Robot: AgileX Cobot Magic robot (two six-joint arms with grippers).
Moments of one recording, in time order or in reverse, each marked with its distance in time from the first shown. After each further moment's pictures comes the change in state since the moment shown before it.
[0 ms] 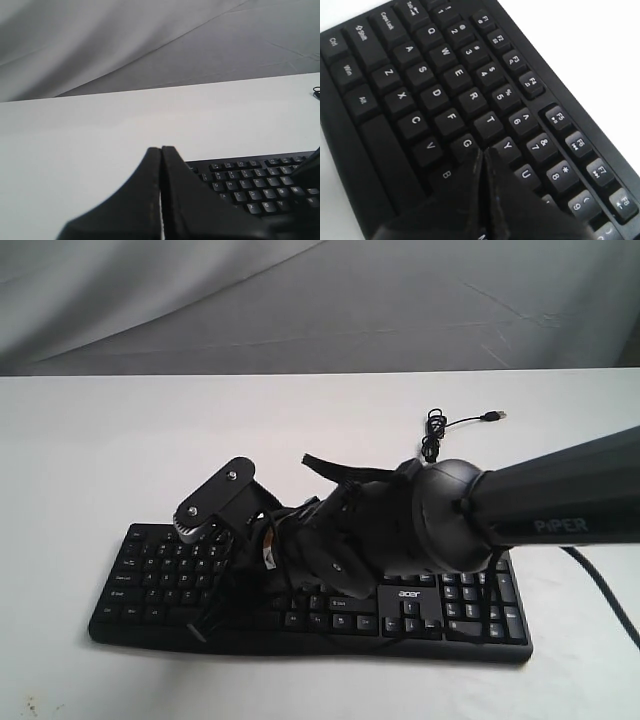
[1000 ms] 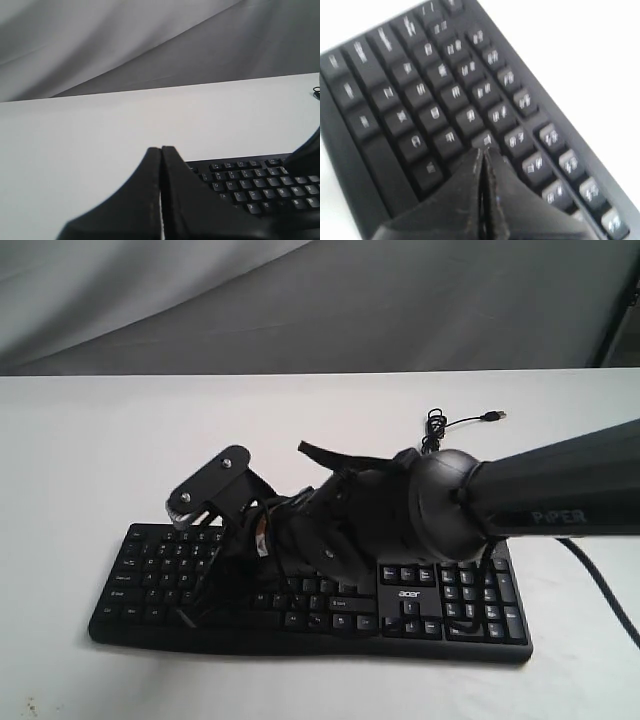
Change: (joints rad) left arm 0.000 0.000 0.000 0.000 0.000 0.000; right arm 0.000 -0.001 -0.043 0.008 0.019 0.000
